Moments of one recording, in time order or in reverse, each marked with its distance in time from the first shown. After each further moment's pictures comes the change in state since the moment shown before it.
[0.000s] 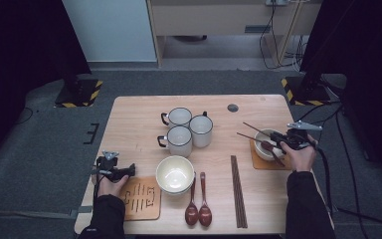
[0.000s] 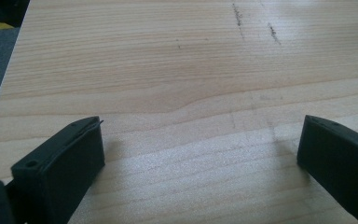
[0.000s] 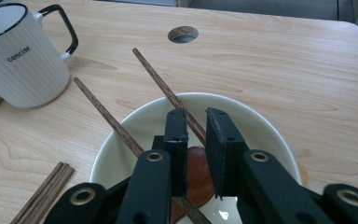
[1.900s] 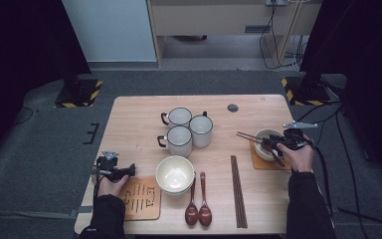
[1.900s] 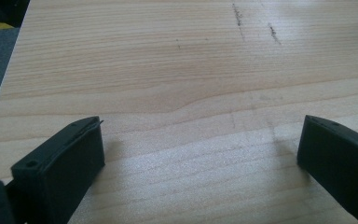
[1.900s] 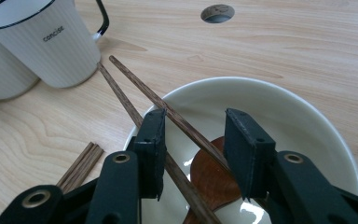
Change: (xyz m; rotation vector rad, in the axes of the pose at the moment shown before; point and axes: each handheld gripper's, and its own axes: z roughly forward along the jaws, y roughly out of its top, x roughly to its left) left arm 0.000 0.000 0.000 0.000 0.000 0.000; right arm 0.001 0.000 0.008 0.078 0.133 -0.001
